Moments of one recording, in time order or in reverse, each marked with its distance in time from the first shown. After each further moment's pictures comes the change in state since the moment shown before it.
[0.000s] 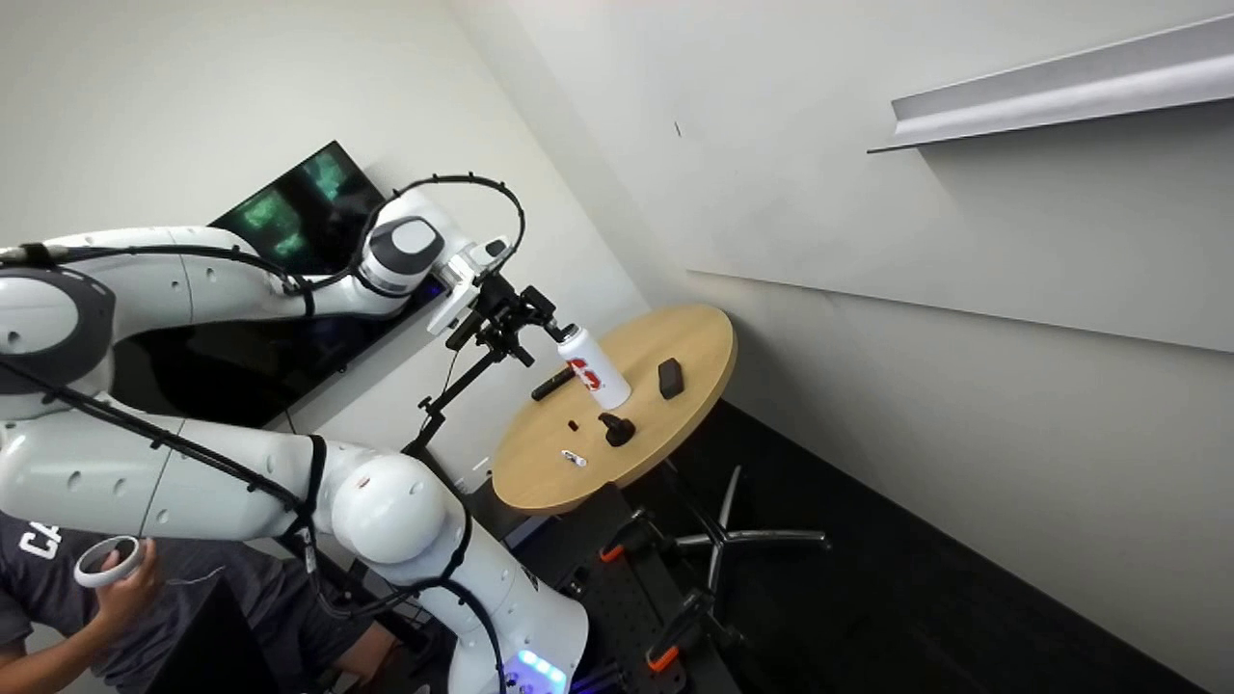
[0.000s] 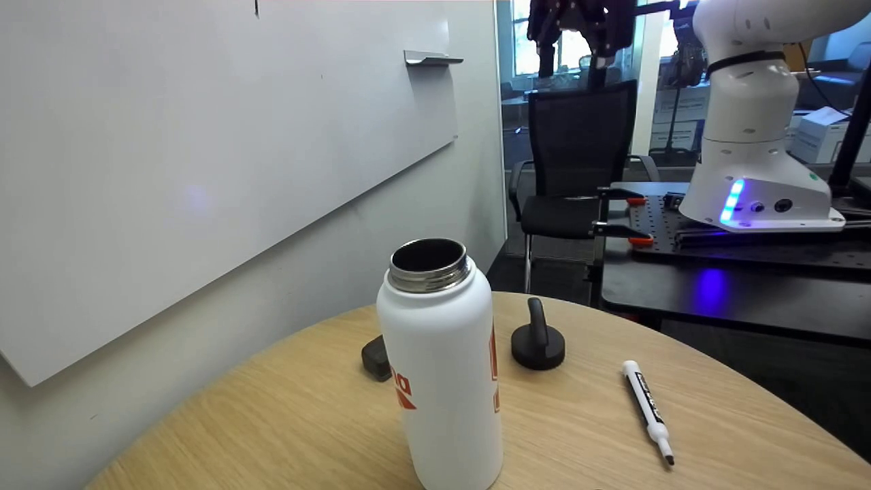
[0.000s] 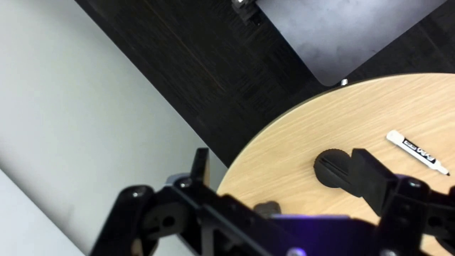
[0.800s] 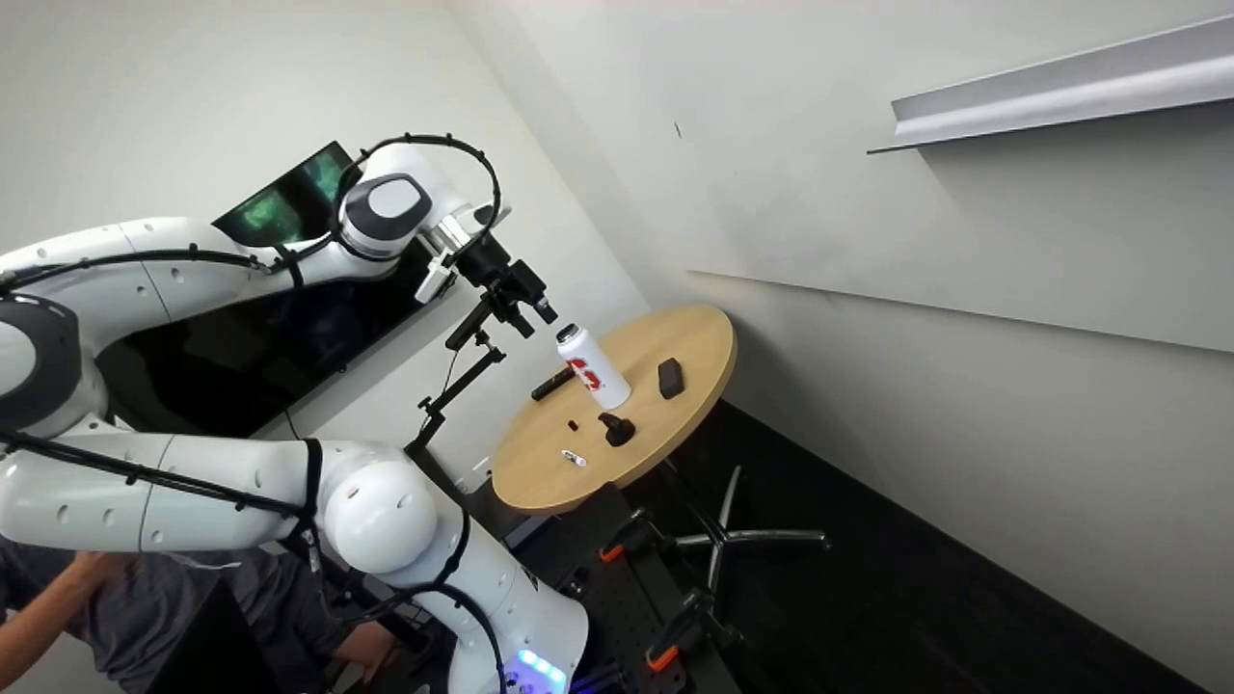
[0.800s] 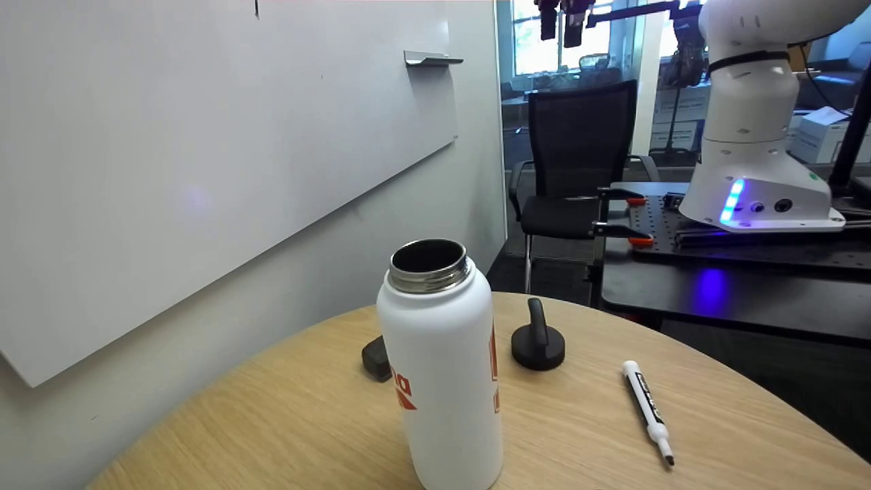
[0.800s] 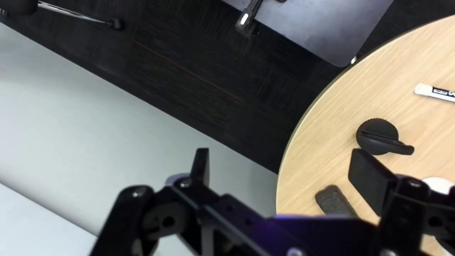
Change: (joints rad) arm -0.126 -0.091 -0.061 0.068 0.026 -0.168 0.161
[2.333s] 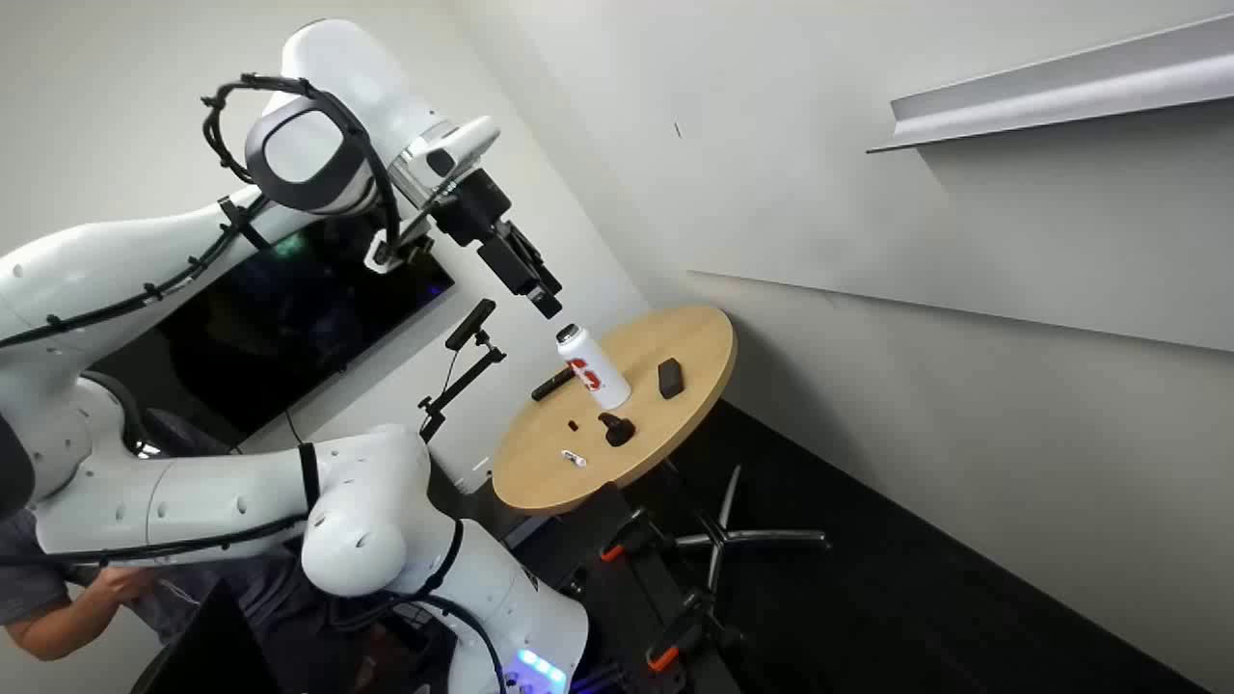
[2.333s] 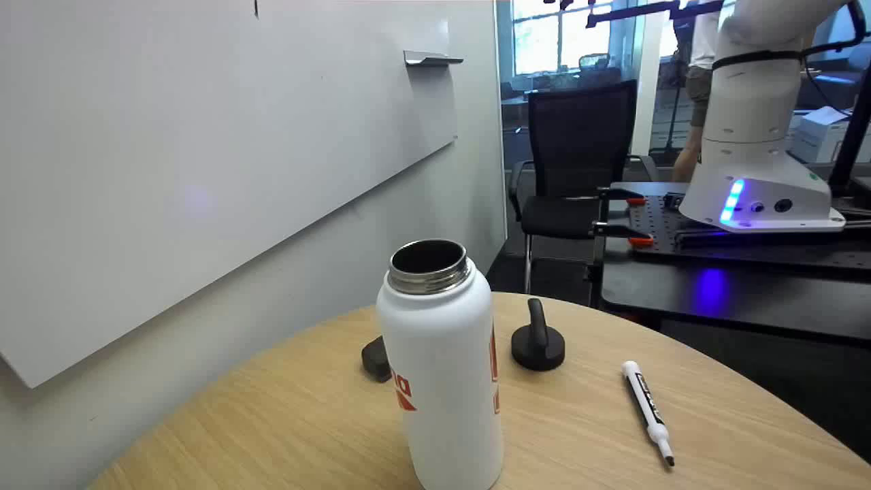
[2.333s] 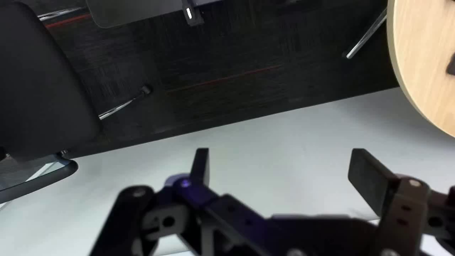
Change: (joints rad) arm -0.378 -0.216 -0.330 -0.010 -0.068 -0.097 0.095
